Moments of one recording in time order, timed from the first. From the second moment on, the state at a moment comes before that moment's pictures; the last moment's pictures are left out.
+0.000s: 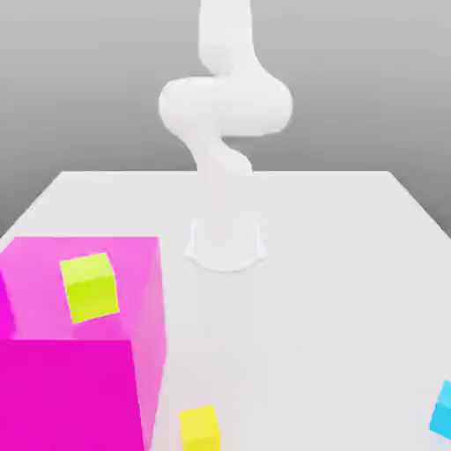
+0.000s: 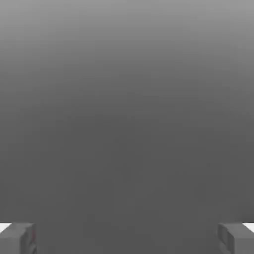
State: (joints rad) arm -0.03 -0.71 0.06 -2.29 0.00 2.32 0.89
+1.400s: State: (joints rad) arm 0.24 0.59 0.33 -2.16 -0.43 2.69 2.32
